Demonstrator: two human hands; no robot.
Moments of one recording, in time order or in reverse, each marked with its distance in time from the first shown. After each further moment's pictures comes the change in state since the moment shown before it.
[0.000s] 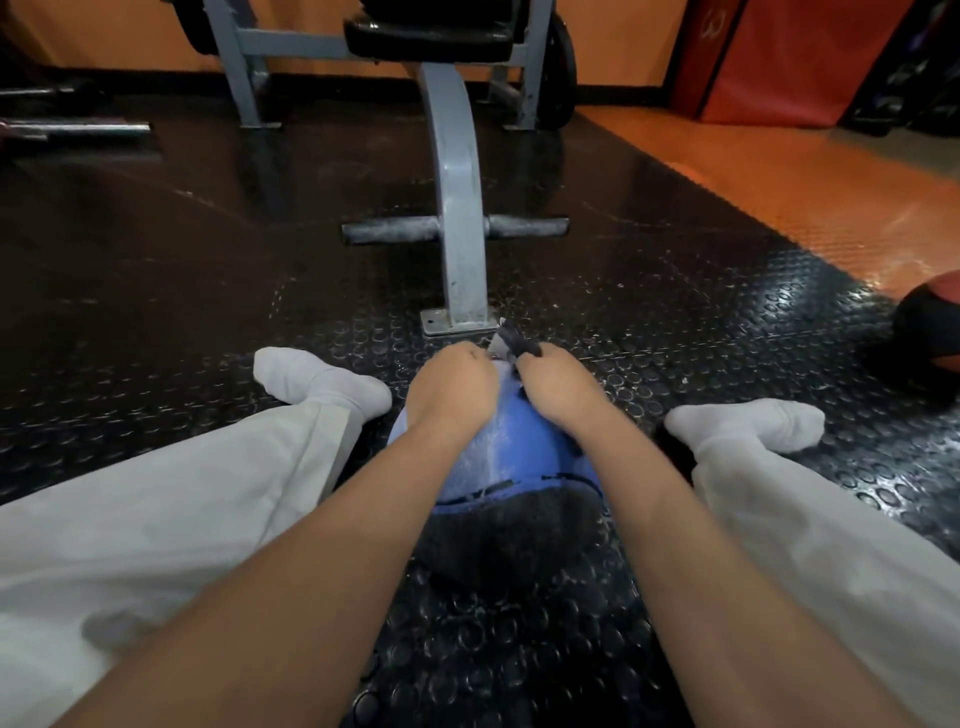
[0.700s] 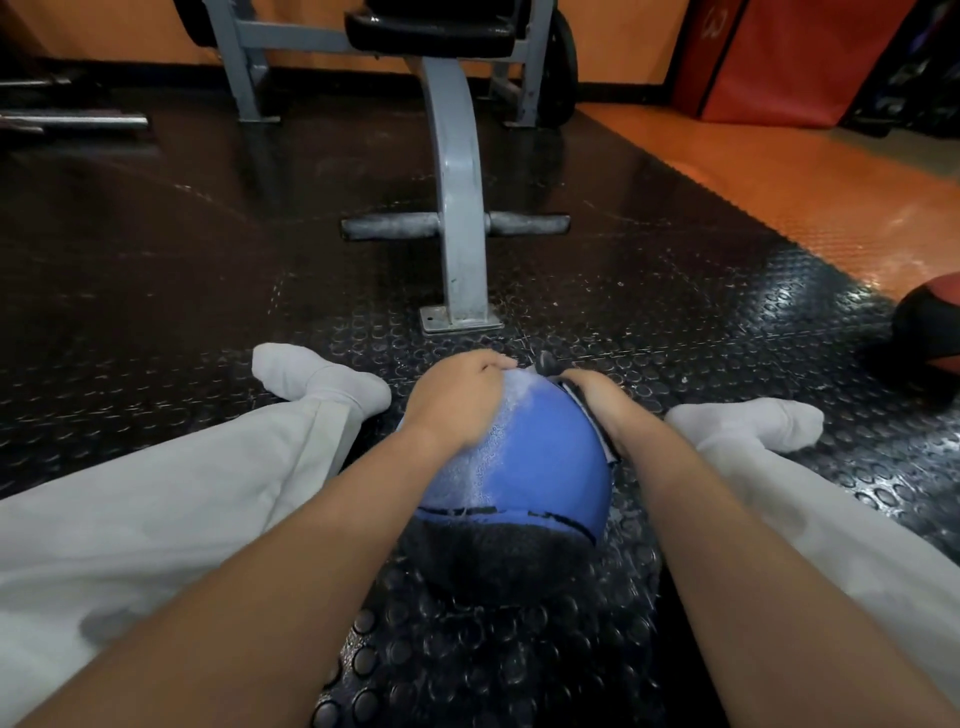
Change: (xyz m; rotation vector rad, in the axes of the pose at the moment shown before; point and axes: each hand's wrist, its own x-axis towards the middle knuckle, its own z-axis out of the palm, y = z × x) left_hand -0.012 -0.007 -0.006 -0.246 -0.152 0.099; right_hand -0.006 0.036 -0.021 0.535 -0.181 0.297
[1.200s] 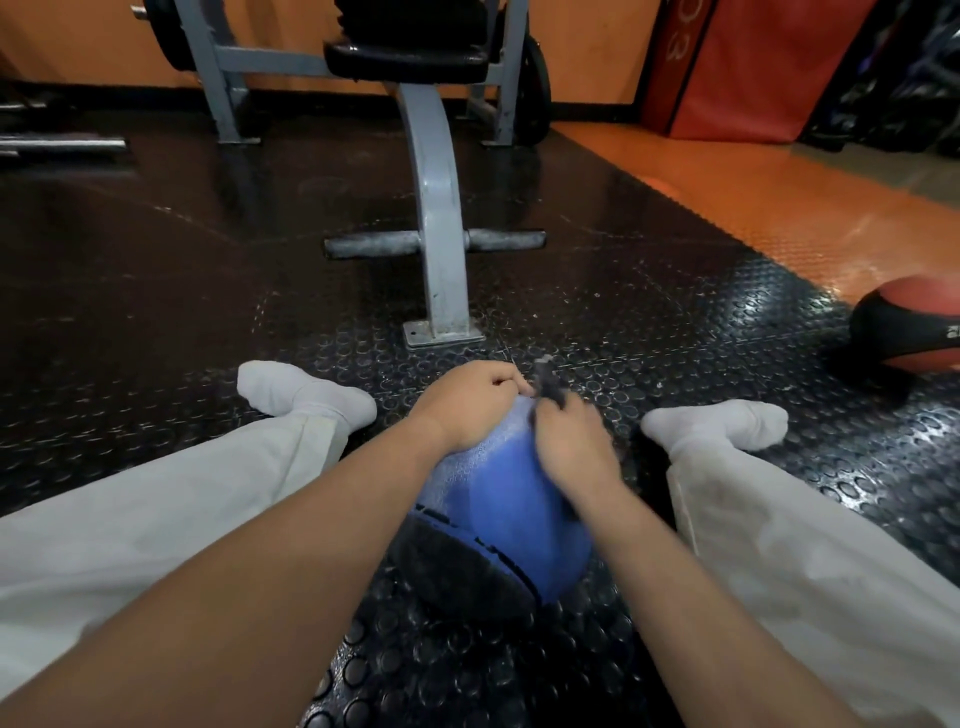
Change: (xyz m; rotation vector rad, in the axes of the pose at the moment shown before) left_hand 0.009 0.016 0.010 0.101 -0.167 0.084; right_hand -0.046 0.017 0.030 -0.431 0.403 -0.164
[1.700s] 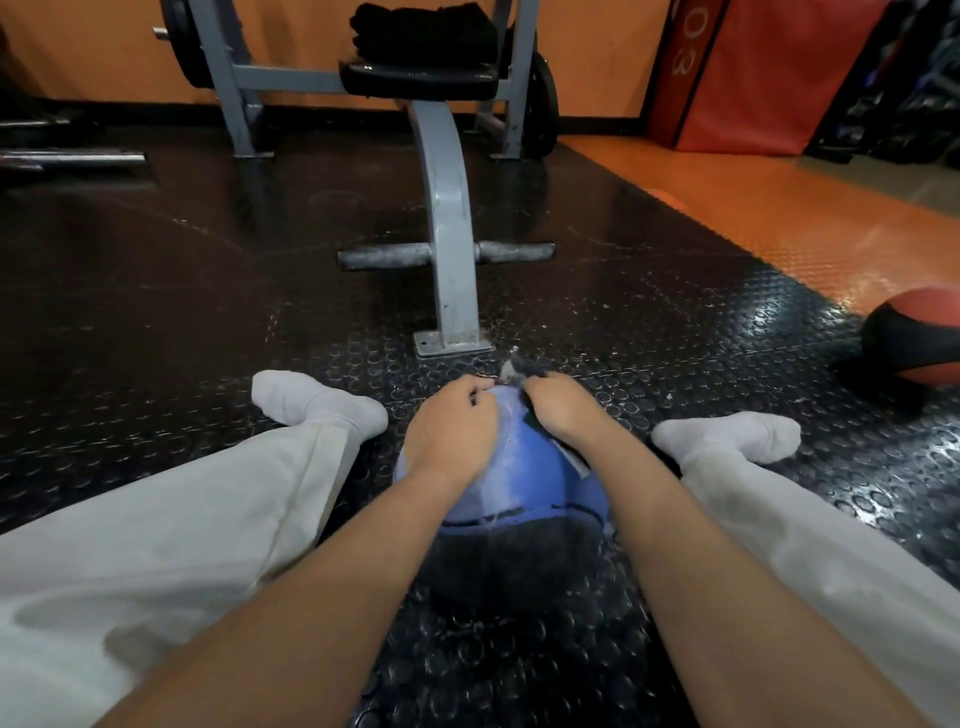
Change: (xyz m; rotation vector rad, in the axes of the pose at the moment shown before) left_hand -0.024 -0.016 0.006 -0.042 0.336 -0.165; right_hand 0.048 -0.027 -0.002 -0.030 -0.237 -0.075
